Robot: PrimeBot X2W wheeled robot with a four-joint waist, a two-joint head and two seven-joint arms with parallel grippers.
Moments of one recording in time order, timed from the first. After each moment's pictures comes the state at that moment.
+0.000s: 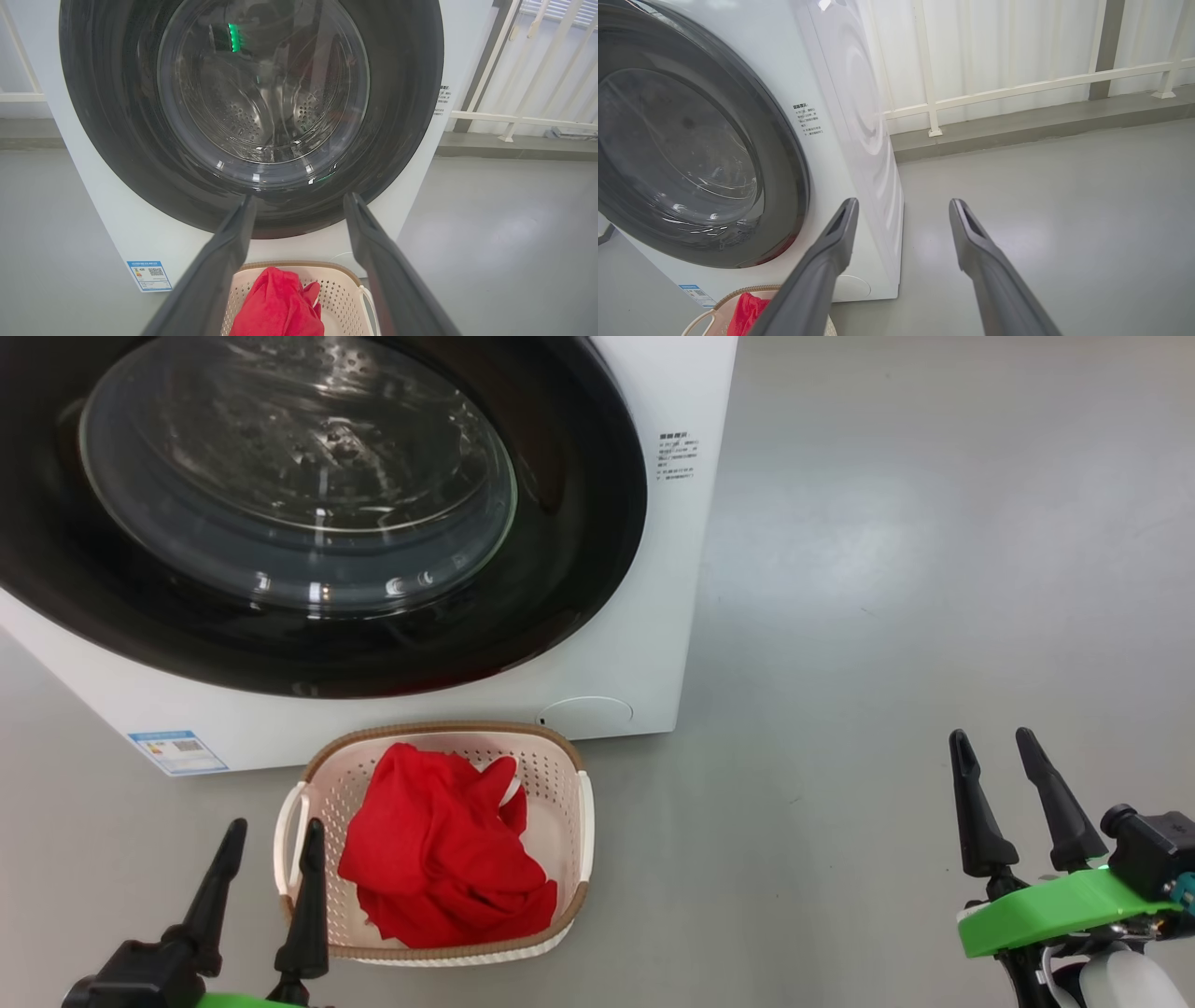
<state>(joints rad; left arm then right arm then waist) -0.04 0.07 0.06 0.17 -0.21 -0.13 -0.26 -0.10 -0.09 -0.05 0.28 0.42 0.13 -0.26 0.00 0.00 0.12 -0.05</state>
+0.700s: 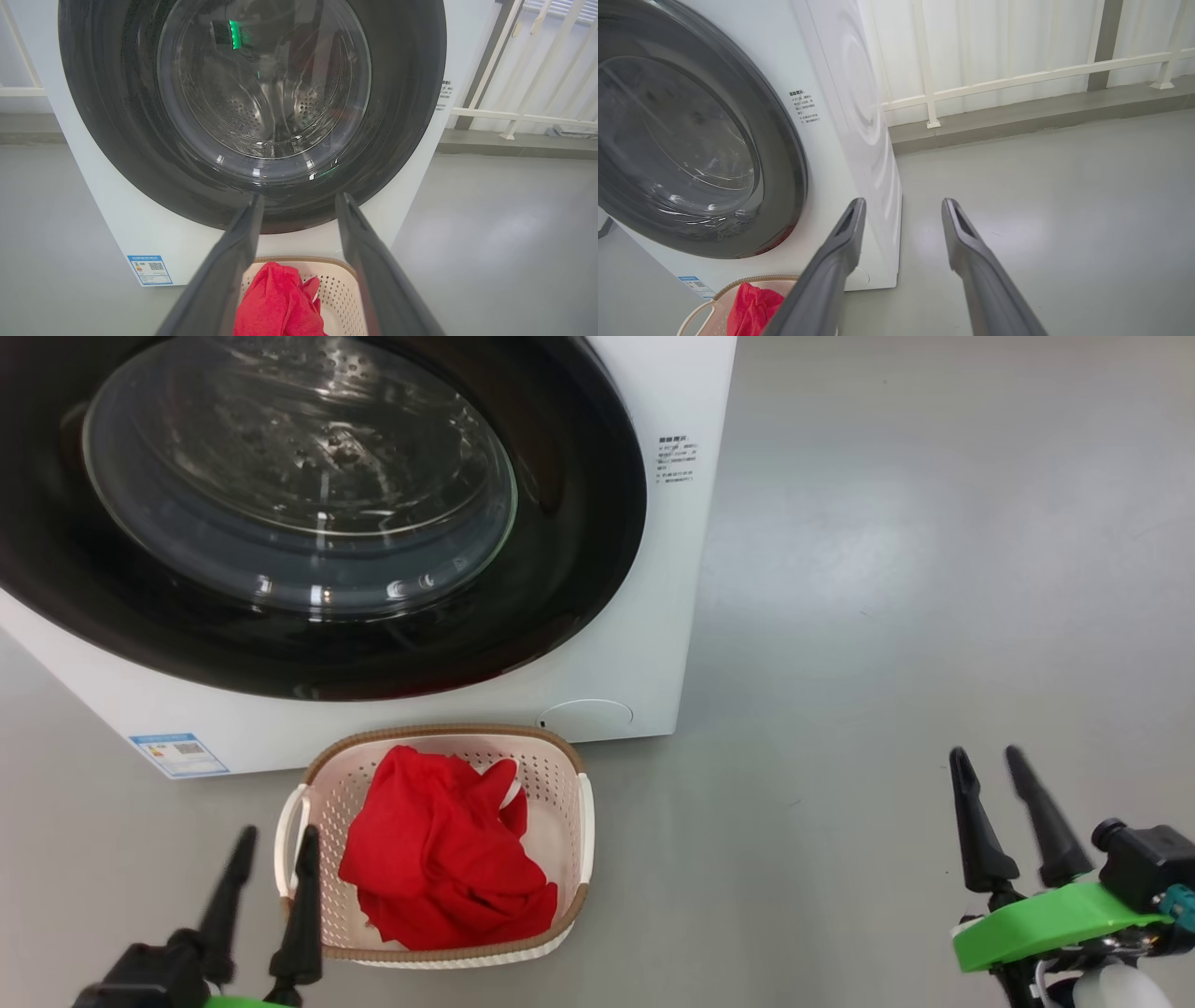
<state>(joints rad) -0.04 0.07 0.06 0.18 -0.21 -0.12 -0.26 -0.08 -0.09 -0.05 0.29 0.41 0.13 -0.26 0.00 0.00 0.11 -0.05</state>
